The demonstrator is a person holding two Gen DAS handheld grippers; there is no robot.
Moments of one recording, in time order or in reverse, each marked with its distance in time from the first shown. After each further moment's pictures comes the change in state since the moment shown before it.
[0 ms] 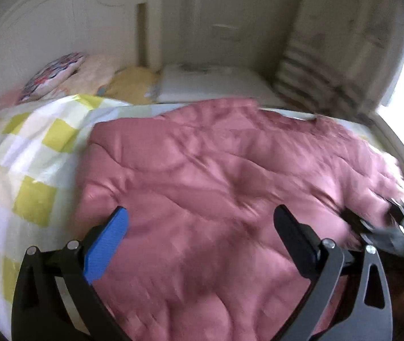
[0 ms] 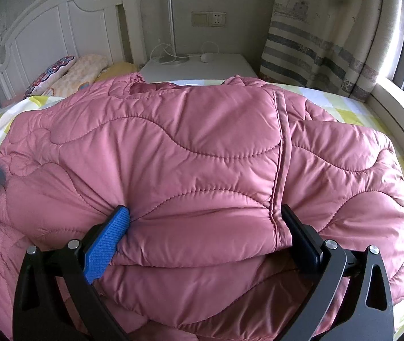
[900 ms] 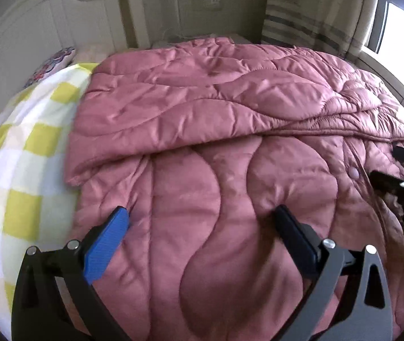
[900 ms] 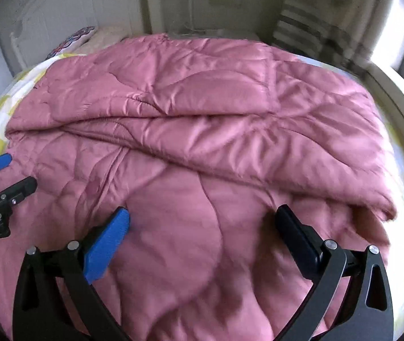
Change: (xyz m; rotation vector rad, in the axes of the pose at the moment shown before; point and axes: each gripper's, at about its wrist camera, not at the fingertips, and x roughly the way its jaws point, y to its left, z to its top) left arm -0.033 -0.020 -0.095 0.116 0.105 0.062; right arm -0.075 0.002 -0.069 -0.070 0.118 0.046
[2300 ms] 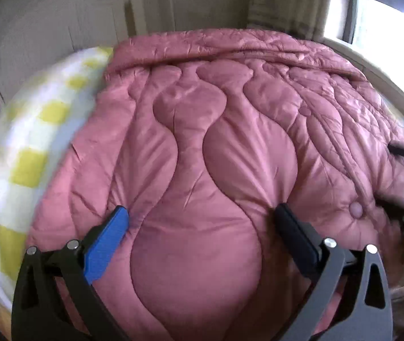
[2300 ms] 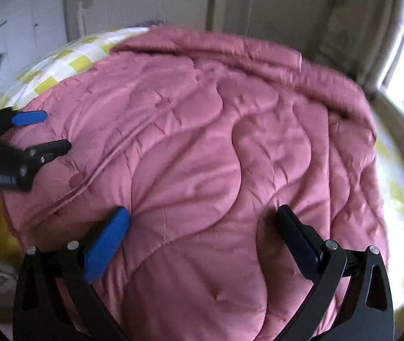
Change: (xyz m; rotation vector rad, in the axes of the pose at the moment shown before) left arm -0.115 -0.041 -0.174 0.036 -0.129 0.028; right arm -0.080 0.038 -0.164 -0.240 -0.104 0.109
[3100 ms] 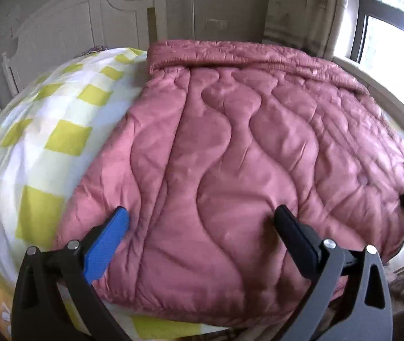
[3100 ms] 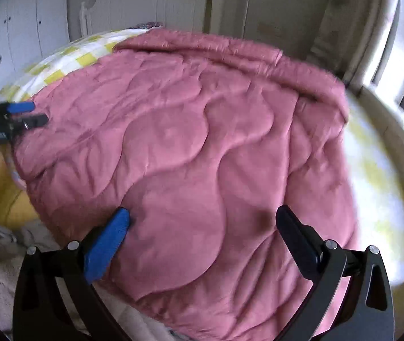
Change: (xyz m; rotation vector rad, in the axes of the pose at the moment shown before) left arm -0.035 0.050 -0.021 -0.122 -0.018 -0.039; right arm -0.073 -0.026 -0.033 -0.057 -0.050 -0.042
